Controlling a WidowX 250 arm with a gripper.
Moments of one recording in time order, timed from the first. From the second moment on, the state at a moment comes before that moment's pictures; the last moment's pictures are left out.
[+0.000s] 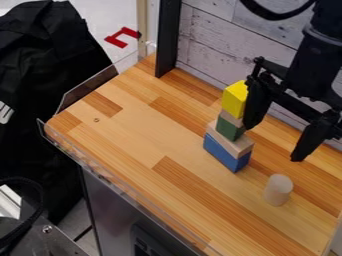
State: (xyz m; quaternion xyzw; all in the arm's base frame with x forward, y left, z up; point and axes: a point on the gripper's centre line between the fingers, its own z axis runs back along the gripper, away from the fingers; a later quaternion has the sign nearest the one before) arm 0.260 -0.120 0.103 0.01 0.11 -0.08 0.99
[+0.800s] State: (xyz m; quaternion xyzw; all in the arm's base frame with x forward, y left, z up) arm 0.256 -0.133 0.075 -0.04 0.10 -0.05 0.99
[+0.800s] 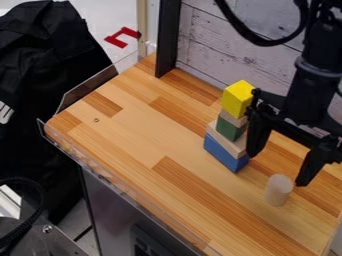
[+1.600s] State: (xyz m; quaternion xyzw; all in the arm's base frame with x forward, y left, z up) arm 0.265 -0.138 0.048 -0.03 0.08 -0.02 1.00
